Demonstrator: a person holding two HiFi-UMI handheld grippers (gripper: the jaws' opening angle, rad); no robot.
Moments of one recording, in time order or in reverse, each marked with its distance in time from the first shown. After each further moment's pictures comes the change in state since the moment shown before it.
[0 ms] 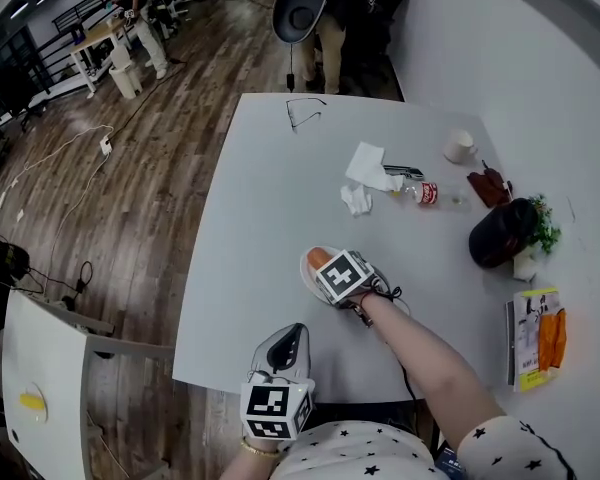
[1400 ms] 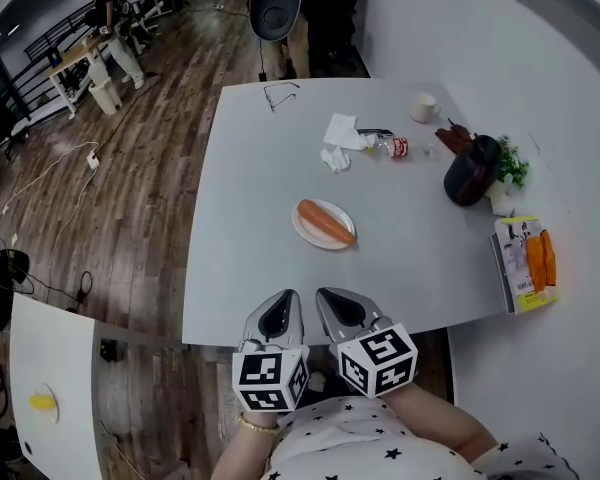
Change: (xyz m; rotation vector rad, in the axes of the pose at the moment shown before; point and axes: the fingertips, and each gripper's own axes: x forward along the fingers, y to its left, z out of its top) left arm -0.086 -0.014 -0.003 0.049 -0.056 -0.046; right arm -0.229 0.178 -0.053 0.389 -0.817 0.011
